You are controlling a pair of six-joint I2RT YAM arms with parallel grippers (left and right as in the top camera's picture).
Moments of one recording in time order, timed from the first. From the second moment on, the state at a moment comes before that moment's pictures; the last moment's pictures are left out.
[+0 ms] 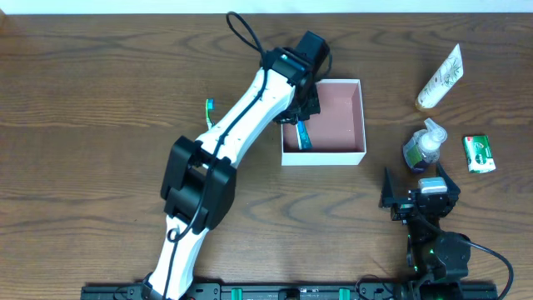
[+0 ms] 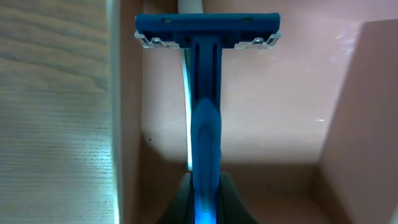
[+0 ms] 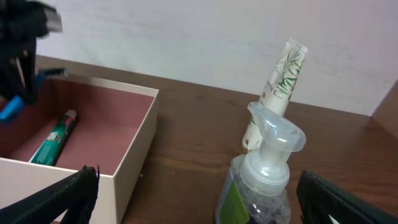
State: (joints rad) left arm -0.60 2.24 2.02 -1.14 0.07 -0.72; right arm 0.06 0.01 0.01 -0.07 0.02 -0.12
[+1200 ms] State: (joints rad) left arm -0.60 2.31 2.02 -1.17 0.07 -0.71; right arm 0.06 0.01 0.01 -0.07 0.02 -0.12
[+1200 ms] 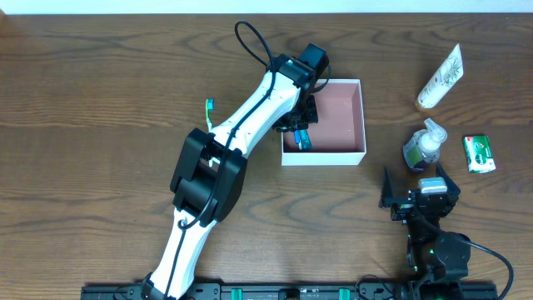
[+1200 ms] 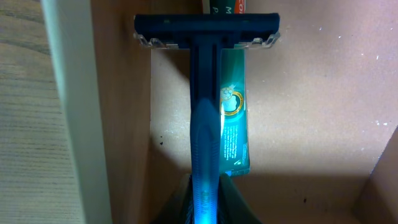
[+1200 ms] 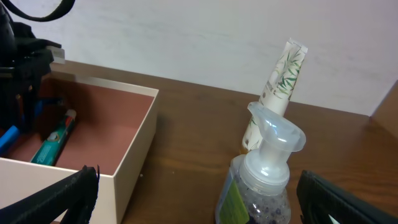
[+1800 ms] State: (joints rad) left arm -0.60 2.31 2.02 -1.16 0.07 -0.70; right arm 0.06 0.01 0.01 -0.07 0.02 -0.12
